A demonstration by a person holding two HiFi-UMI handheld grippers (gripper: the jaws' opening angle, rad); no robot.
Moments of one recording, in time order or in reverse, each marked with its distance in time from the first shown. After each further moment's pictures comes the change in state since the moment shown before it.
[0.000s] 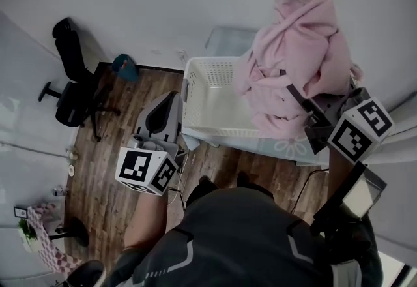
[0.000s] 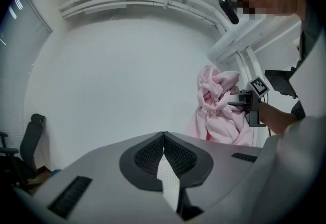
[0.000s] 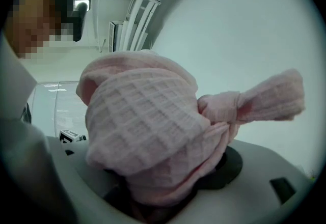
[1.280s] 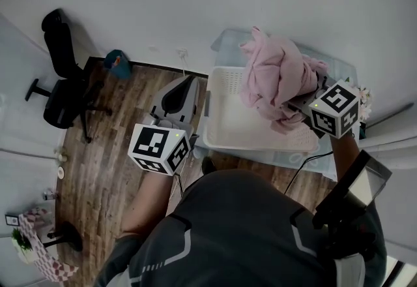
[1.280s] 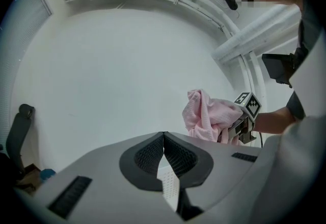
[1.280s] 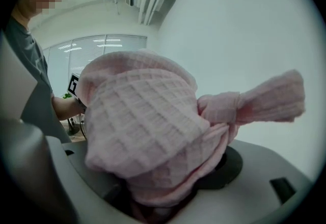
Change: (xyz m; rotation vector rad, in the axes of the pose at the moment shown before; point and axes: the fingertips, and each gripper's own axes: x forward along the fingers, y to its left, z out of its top) left arm 0.056 0.107 -0.022 -0.019 0.020 -0.089; right arm 0.144 0.003 -0.127 -0.272 0.441 0.135
